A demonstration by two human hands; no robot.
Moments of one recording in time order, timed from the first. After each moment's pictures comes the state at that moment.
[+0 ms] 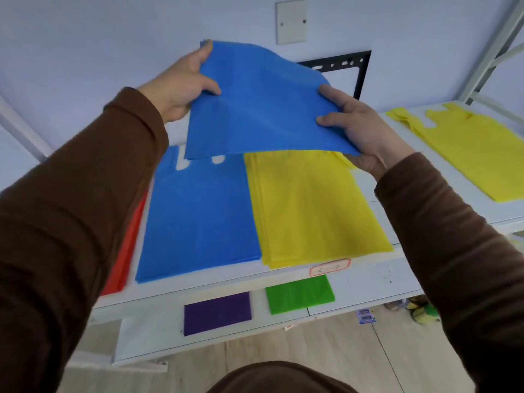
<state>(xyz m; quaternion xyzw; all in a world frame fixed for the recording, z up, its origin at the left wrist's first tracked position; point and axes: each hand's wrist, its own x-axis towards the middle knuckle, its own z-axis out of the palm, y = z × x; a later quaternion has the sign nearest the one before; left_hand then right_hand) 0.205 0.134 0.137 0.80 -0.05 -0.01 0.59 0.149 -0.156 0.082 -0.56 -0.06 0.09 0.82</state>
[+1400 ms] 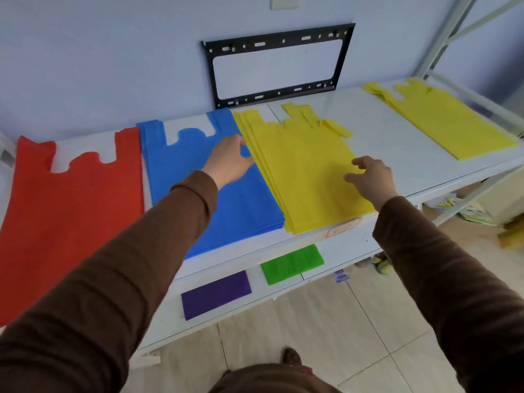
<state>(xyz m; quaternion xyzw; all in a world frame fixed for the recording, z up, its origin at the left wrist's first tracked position) 0.149 0.146 -0.026 0.95 -0.10 -0.03 0.30 0.094 -0.167 -0.062 -0.94 0.21 -0.06 0.27</state>
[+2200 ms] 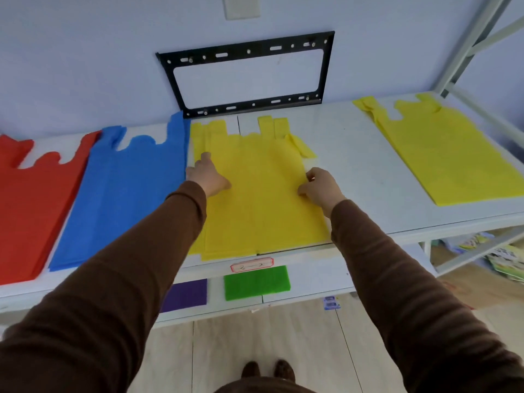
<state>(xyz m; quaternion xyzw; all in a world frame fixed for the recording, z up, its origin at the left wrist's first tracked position) 0.204 -0.002 -0.069 0.94 0.19 -0.10 0.26 0.186 -0.269 -0.073 -0.88 0.09 0.09 0.45</state>
